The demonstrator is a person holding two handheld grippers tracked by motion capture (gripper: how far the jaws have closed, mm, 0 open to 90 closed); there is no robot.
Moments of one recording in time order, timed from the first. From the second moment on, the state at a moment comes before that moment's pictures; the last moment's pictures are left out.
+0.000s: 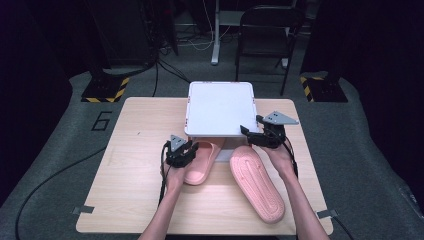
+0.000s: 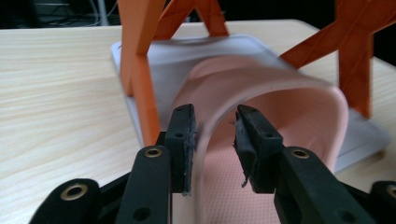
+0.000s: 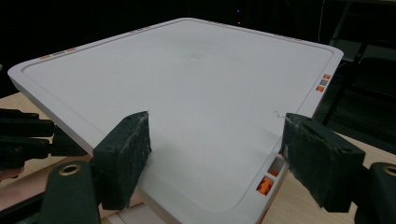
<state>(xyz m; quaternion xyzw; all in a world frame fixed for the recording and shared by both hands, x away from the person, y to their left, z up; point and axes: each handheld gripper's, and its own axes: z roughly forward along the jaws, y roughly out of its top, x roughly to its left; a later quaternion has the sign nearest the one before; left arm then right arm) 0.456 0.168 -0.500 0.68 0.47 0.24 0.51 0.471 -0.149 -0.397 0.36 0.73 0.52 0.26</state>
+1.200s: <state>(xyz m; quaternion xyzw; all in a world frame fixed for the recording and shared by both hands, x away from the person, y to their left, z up) 0.394 0.187 -0.510 0.78 0.29 0.15 0.54 0.472 -0.143 -0.394 0.36 0.73 0.51 0.26</state>
